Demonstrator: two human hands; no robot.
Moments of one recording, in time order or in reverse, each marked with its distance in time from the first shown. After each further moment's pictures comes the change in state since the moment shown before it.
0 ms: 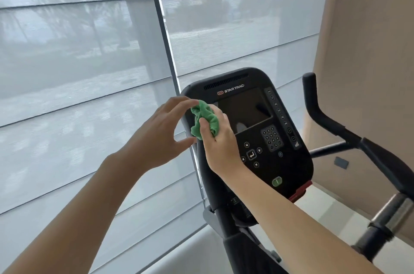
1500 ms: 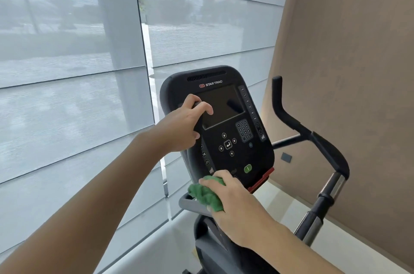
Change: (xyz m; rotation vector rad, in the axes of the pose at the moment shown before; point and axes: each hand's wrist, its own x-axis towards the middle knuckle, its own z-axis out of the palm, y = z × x) left_hand 0.021 0.006 0.053 -0.074 -0.242 0.024; right_hand -0.153 -0.027 -0.056 -0.830 -0.545 0.131
